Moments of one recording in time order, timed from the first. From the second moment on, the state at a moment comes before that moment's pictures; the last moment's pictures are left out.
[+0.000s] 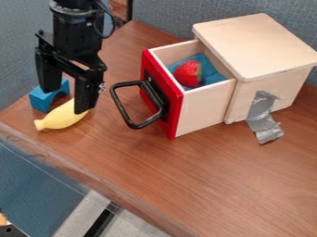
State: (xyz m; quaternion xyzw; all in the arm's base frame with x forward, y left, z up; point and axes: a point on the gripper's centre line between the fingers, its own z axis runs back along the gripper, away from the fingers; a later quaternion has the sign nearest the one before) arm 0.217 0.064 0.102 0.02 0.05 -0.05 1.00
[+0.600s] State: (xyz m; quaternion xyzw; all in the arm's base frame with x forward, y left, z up) arm 0.214 0.066 0.082 0.01 0.06 -0.07 1.00
